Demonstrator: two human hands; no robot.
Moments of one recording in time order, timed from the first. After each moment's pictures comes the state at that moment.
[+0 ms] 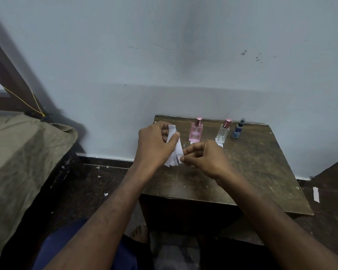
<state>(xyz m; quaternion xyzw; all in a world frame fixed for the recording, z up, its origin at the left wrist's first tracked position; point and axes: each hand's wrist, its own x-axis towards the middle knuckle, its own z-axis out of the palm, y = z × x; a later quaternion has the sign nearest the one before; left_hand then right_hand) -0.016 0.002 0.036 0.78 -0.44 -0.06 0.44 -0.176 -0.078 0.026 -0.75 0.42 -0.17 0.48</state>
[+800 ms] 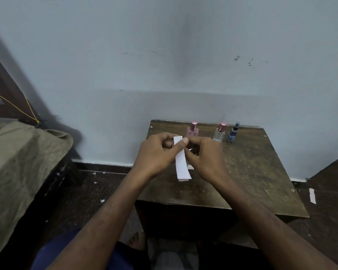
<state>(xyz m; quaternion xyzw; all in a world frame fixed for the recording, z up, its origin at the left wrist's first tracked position) -0.029 0.009 0.041 0.71 -0.43 -0.27 0.49 -0.170 -0.081 0.031 -0.83 0.36 -0.30 0.28</state>
